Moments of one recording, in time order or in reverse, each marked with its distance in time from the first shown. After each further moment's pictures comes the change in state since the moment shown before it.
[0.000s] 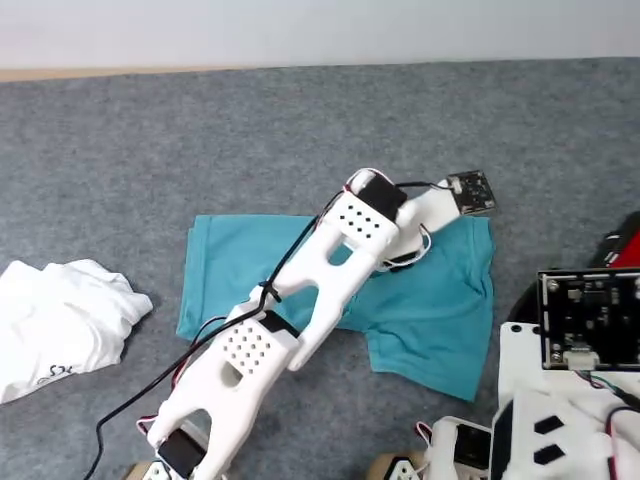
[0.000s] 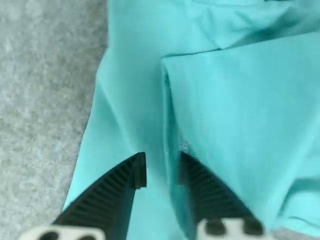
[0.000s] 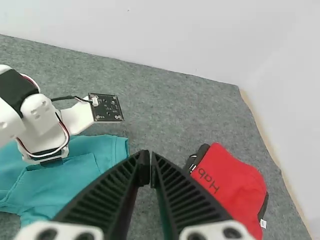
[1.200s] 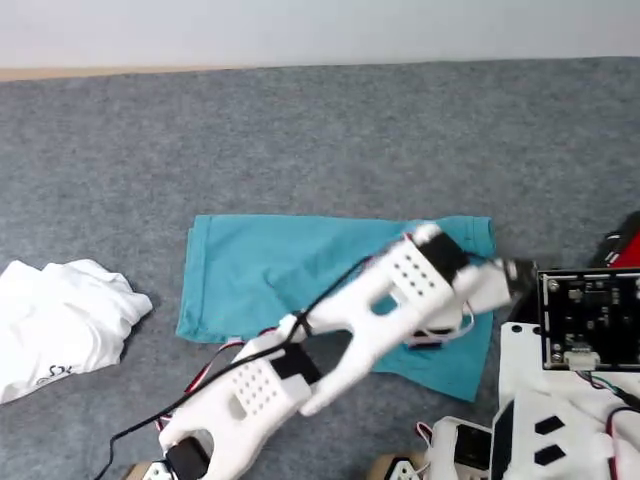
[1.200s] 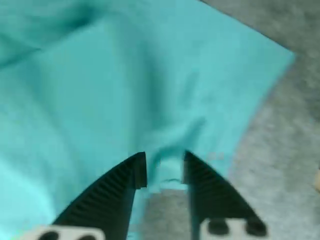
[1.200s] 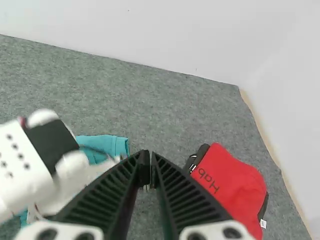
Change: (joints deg) left arm 15.8 -10.3 16.6 9.0 2.1; right arm 0.0 0.0 0.0 0.0 0.0
